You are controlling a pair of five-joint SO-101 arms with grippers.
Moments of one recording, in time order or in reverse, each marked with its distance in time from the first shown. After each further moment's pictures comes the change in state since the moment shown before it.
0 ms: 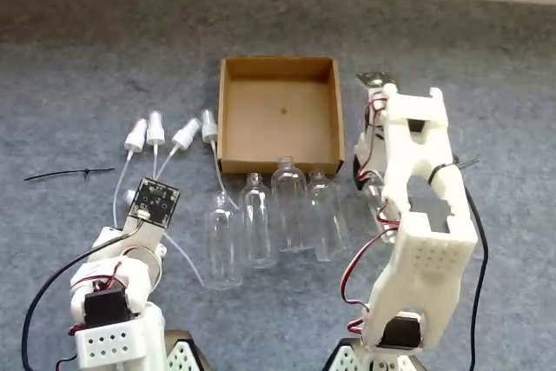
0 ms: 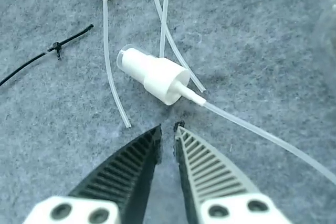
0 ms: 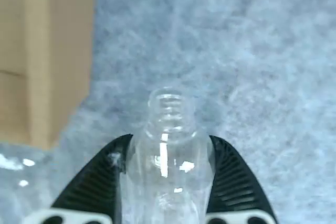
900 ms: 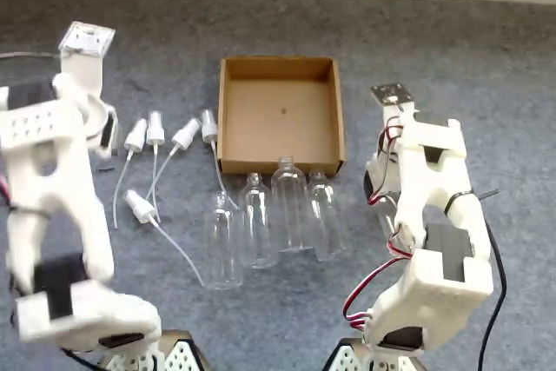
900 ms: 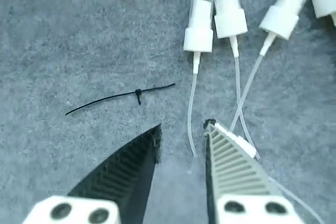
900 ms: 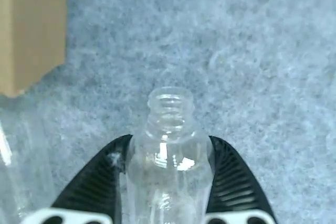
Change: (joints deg) left arm -5.4 99.5 -93.0 13.9 6.9; right arm 3.1 -15.6 23.5 -14.7 1.8
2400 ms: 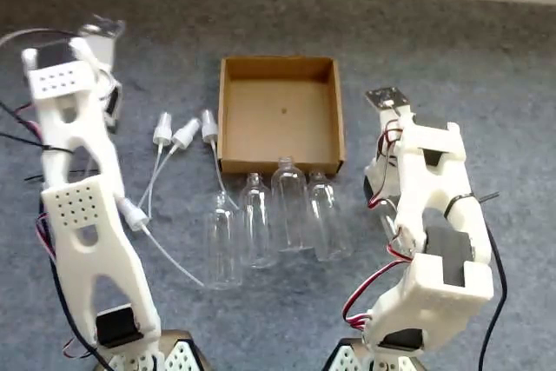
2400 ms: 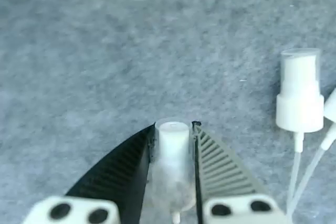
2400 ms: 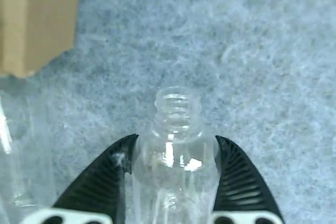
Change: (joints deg) left arm 0.1 60.2 -71.4 17.6 -2.5; right arm 0.0 -1.0 2.4 -0.2 3.1
